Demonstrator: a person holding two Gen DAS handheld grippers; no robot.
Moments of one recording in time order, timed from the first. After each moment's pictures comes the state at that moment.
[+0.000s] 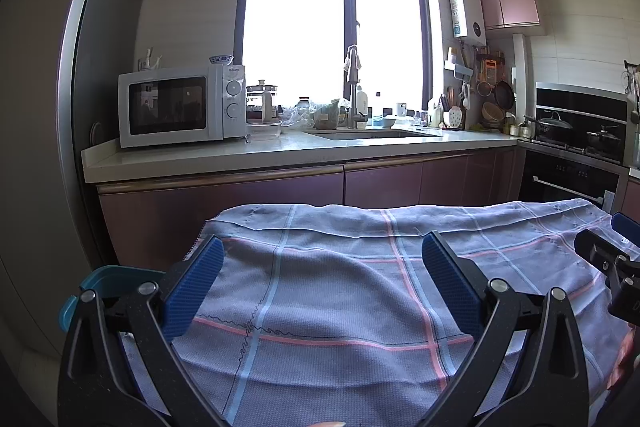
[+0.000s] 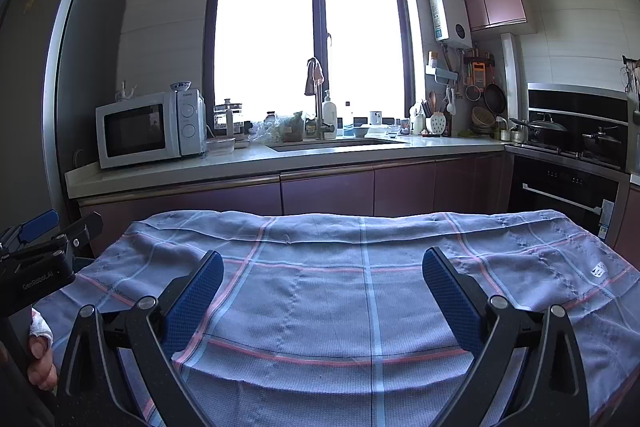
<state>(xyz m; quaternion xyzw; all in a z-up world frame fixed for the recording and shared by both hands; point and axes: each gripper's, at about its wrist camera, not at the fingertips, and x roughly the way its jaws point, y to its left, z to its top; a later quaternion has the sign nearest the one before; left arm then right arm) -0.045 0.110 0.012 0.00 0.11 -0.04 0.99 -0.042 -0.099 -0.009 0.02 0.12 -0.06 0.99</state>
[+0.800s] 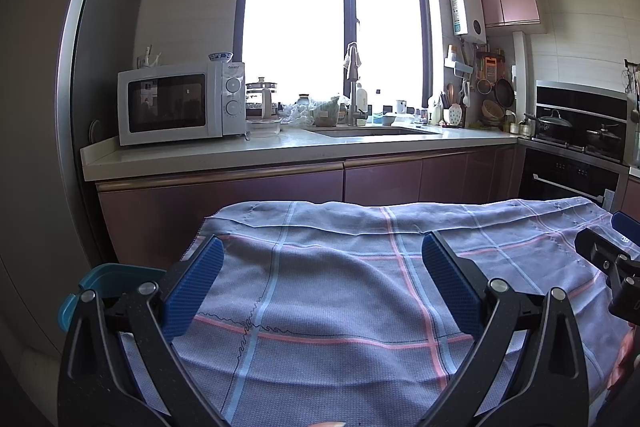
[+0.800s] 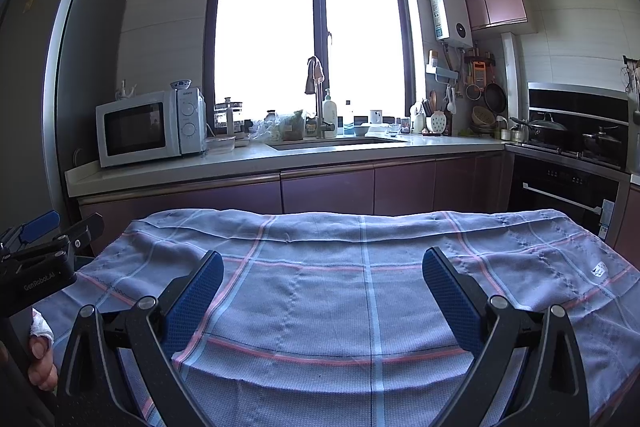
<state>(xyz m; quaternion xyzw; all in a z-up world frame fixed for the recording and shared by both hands) -0.042 0.109 0.012 0.00 0.12 -0.04 0.99 -0.041 -0.103 -0.011 0.02 0.13 -0.06 0.99</state>
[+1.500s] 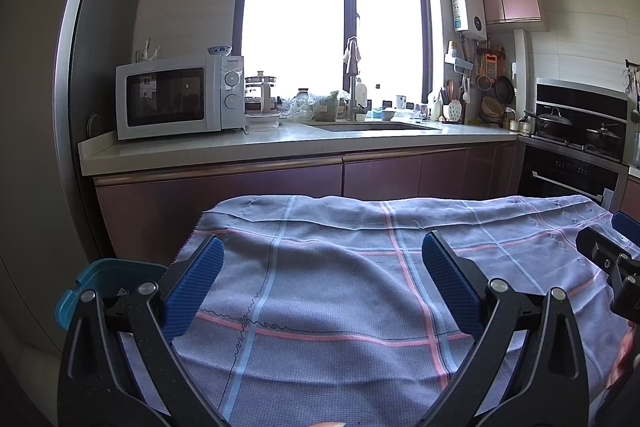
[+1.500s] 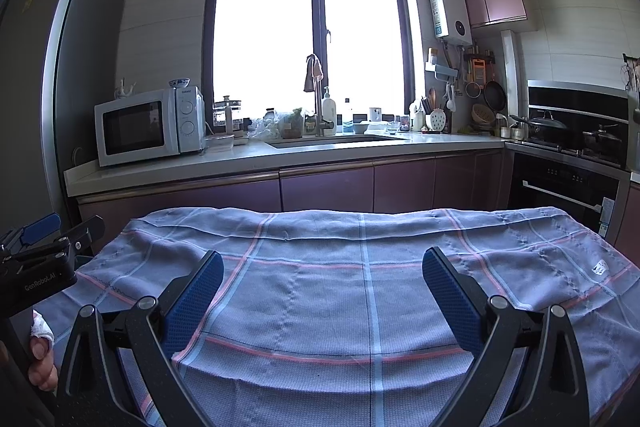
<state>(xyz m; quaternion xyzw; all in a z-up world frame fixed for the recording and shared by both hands) -0.038 0.106 0.006 0.00 0.13 -0.05 0.99 -0.038 -0.105 -0.013 0.02 0.13 -0.06 0.99</state>
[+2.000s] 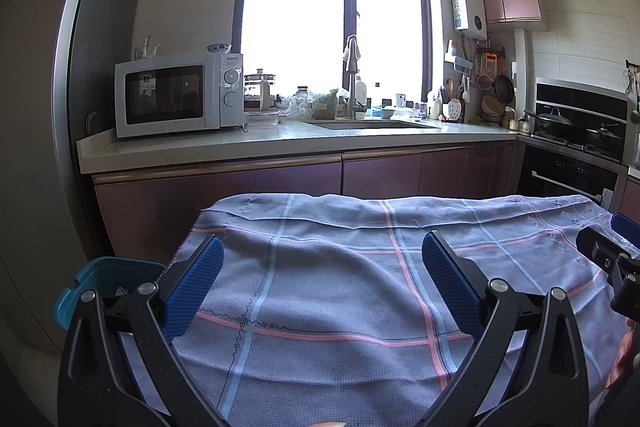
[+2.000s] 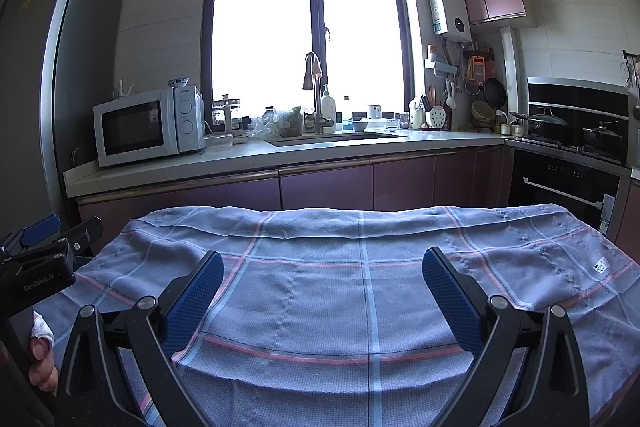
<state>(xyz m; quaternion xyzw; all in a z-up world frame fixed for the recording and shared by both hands) -0.035 0.107 0.007 0.00 0.13 -0.05 0.99 -0.037 -0.109 -0.014 0.03 0.13 -0.06 0.99</state>
